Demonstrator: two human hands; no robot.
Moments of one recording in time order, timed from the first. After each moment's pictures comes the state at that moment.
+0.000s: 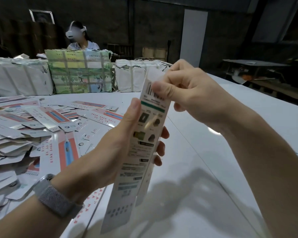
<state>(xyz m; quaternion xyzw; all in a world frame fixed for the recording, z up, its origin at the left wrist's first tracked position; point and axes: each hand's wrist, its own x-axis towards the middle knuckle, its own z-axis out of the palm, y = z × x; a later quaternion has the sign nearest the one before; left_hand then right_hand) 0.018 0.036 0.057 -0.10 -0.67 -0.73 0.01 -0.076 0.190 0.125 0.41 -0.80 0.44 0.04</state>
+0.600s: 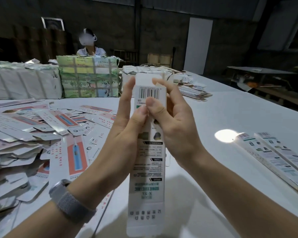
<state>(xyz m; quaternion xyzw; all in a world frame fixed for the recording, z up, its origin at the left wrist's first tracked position) 0.008 0.033 0.053 -0.18 -0.63 -0.72 0.22 -0.057 0.142 0.066 0.39 -0.62 0.68 0.06</state>
